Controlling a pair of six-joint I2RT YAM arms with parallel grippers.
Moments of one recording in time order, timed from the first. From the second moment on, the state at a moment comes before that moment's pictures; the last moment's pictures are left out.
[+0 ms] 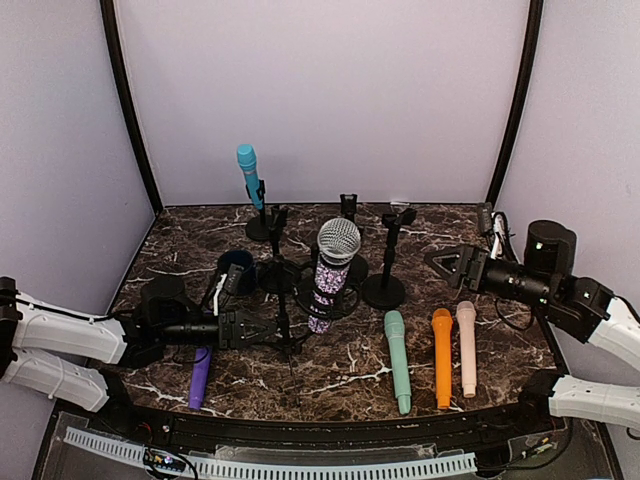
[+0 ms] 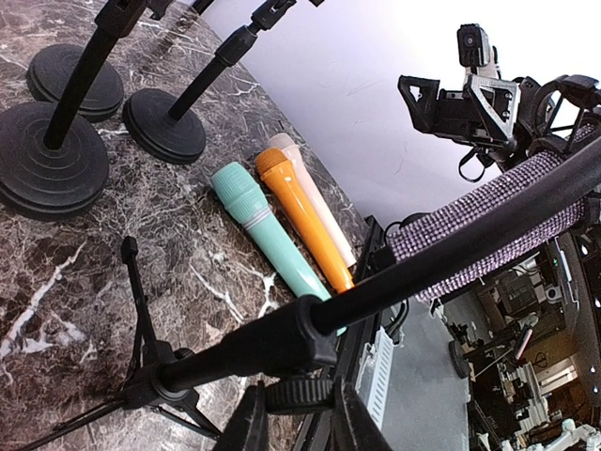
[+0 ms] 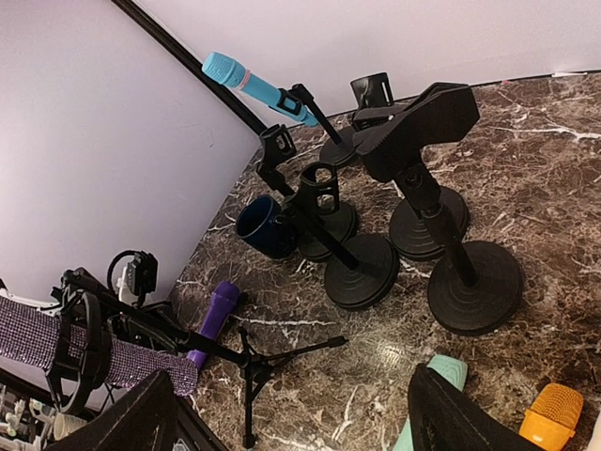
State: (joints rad) left arm -0.80 1.18 0.29 0.63 0.52 -0.74; right arm 0.67 0.69 0.63 -0.21 -0.20 0.64
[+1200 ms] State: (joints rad) left arm -0.91 0.81 0.42 0.03 0.15 -0.14; right arm 0.67 0.68 0.61 -0.20 -0.20 0.64
